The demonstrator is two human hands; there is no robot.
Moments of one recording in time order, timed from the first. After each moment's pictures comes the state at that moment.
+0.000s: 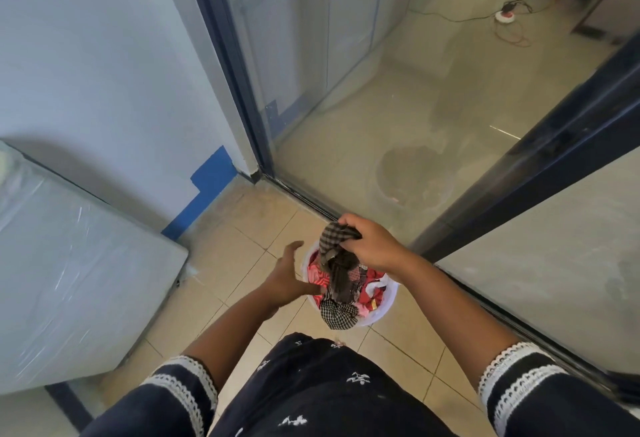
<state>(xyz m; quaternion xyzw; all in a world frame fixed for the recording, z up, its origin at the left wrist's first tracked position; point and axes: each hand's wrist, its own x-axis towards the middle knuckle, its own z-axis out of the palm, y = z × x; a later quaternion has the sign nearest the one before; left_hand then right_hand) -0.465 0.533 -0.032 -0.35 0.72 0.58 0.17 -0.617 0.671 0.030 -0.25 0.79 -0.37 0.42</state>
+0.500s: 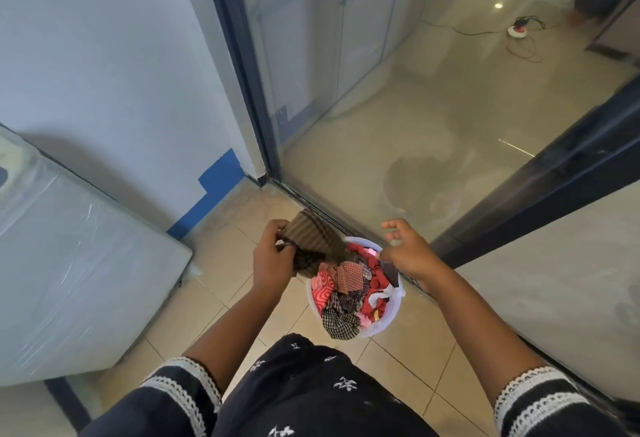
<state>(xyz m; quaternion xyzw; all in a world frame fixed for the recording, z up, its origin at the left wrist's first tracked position) -0.484 0.521 -0.004 -0.43 0.69 0.56 -0.15 -0.649 0.701 0.016 -0.13 0.84 -0.36 0.38</state>
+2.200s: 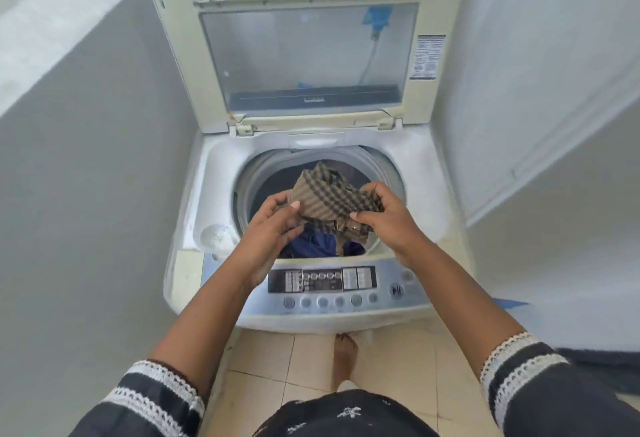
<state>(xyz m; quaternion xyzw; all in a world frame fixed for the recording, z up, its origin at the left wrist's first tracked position) -0.031 -0.046 0.056 -0.55 0.27 0.63 -0.48 -0.244 -0.104 0.056 -0.54 0.55 -0.29 0.57</state>
